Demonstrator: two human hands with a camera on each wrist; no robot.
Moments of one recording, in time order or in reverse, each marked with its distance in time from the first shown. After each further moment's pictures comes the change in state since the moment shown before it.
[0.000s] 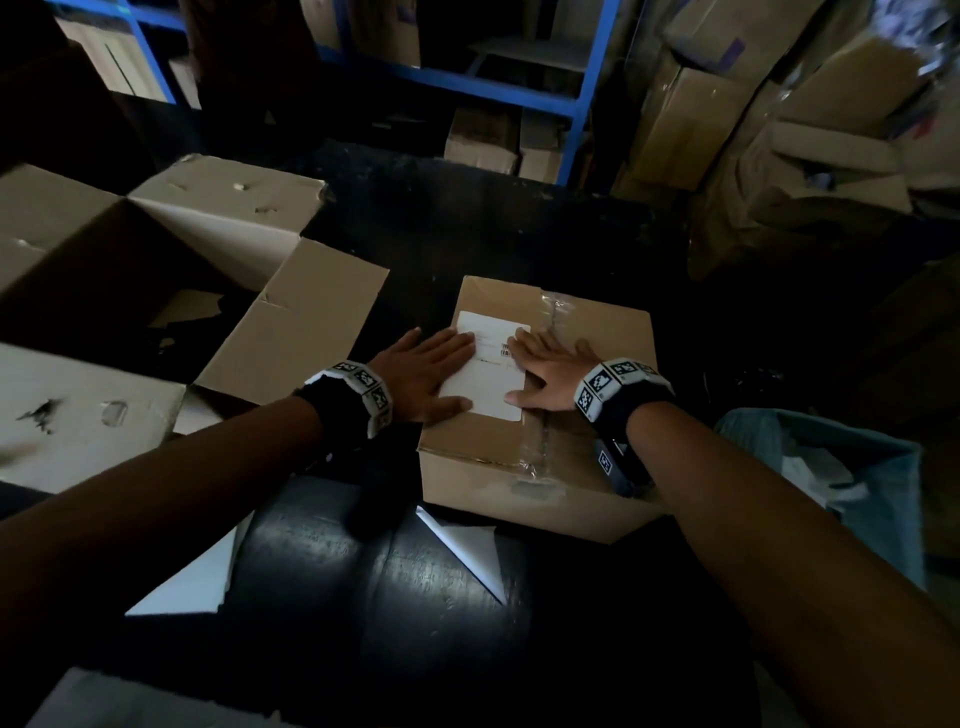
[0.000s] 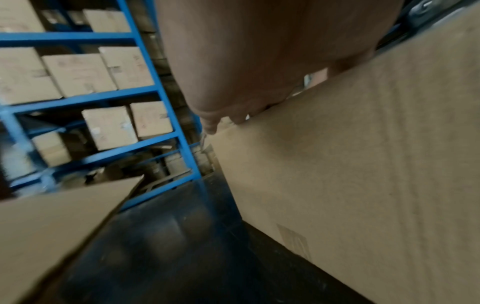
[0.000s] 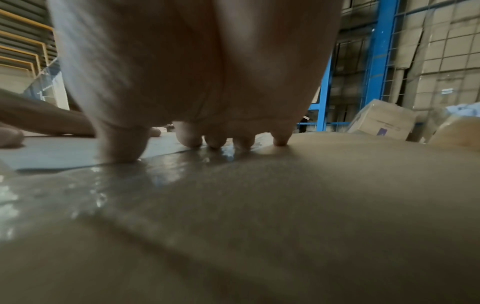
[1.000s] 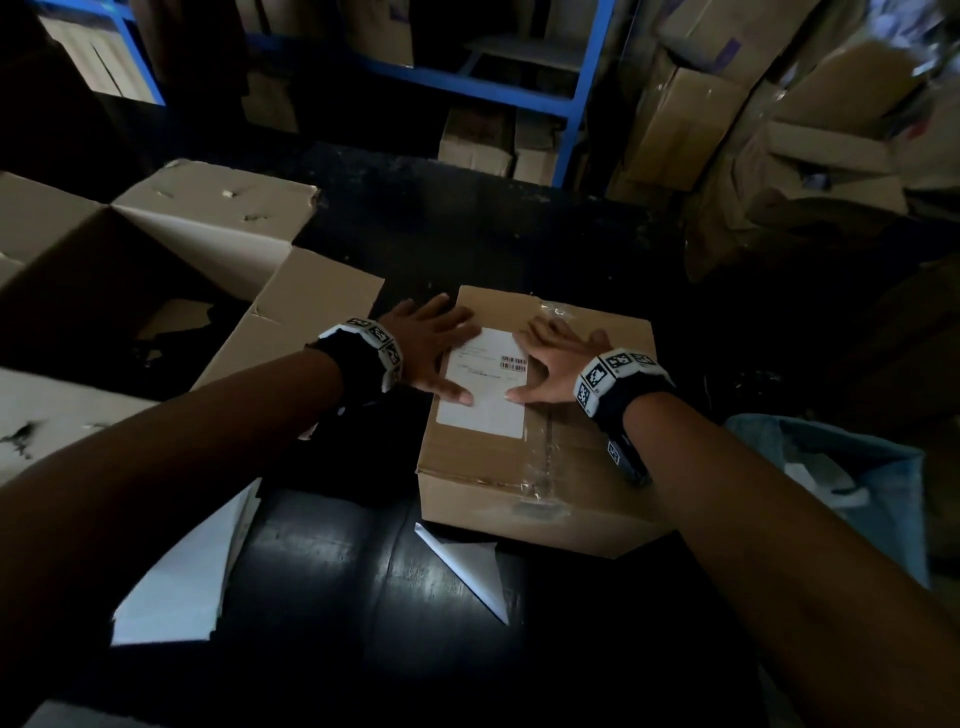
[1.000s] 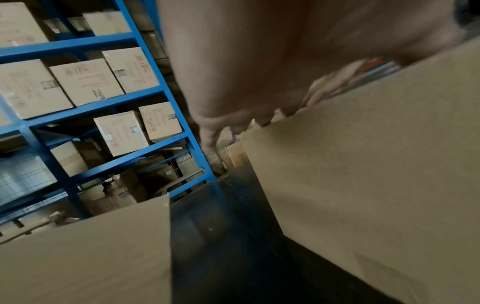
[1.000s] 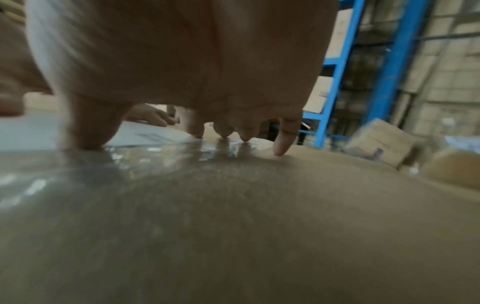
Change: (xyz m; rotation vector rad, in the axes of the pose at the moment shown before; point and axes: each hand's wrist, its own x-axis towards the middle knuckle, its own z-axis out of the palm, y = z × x) left_hand 0.037 -0.027 -0.043 0.064 -0.125 -0.041; right_hand 0.018 0.014 -0.018 -0.041 0.070 0.054
